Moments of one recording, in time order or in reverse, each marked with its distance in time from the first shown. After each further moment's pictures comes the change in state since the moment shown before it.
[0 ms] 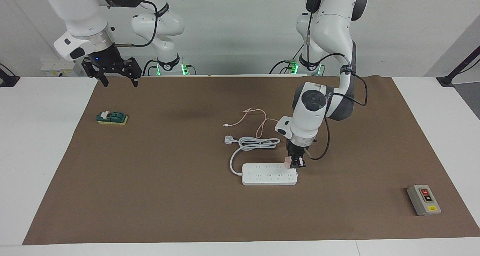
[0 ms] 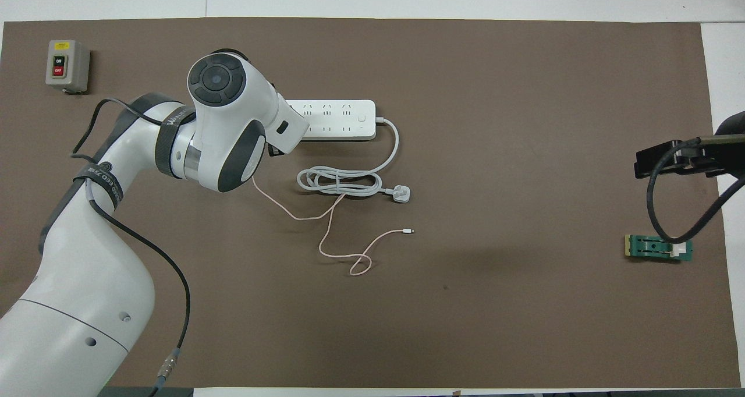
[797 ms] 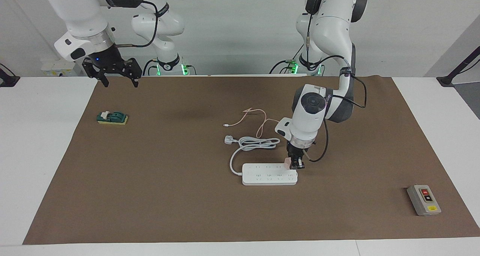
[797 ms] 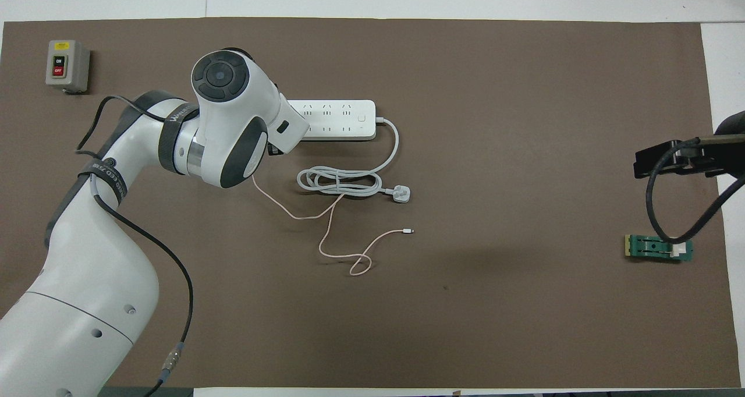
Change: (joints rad) left arm 0.005 0.037 -0.006 0.051 0.000 -0.047 0.070; right arm 0.000 -0.001 0.001 0.000 0.000 0.000 0.000
